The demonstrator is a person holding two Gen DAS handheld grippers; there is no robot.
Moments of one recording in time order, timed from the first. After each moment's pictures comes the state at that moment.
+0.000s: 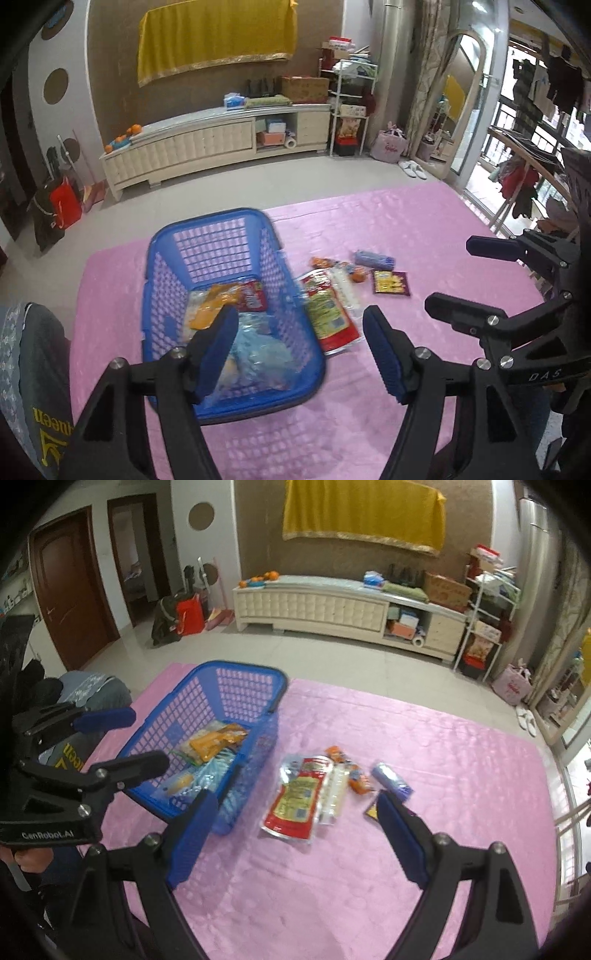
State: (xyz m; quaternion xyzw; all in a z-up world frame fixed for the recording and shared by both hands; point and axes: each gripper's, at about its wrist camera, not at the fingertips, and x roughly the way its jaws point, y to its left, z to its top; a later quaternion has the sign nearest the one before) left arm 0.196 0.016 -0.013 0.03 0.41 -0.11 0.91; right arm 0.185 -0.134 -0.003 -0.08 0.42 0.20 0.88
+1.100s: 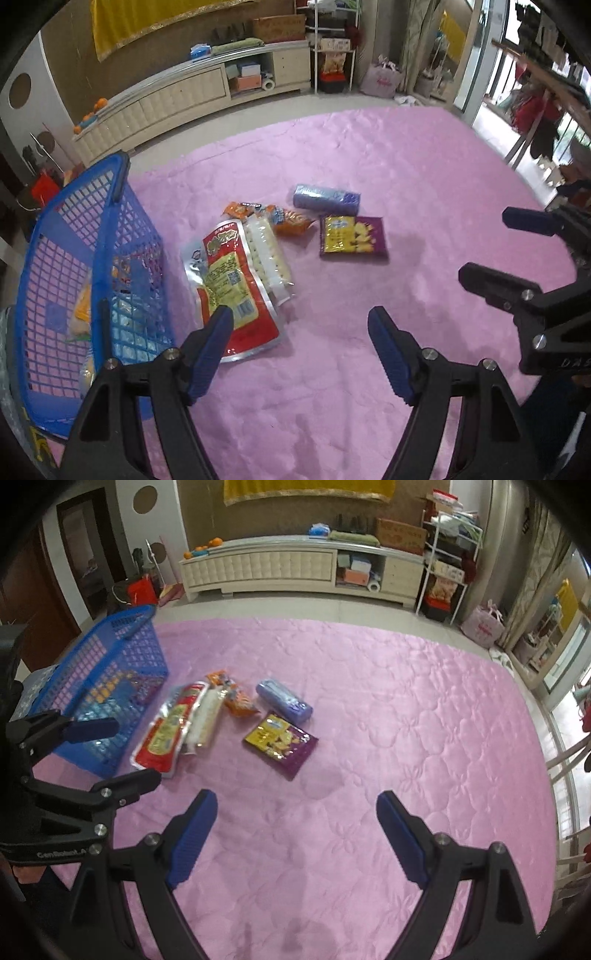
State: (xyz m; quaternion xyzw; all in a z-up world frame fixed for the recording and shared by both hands) left arm 0.263 -0.118 -0.137 0.08 0.50 -0.09 0.85; right arm 0.228 -0.275 -0.105 -0.06 0.49 0.14 0.86
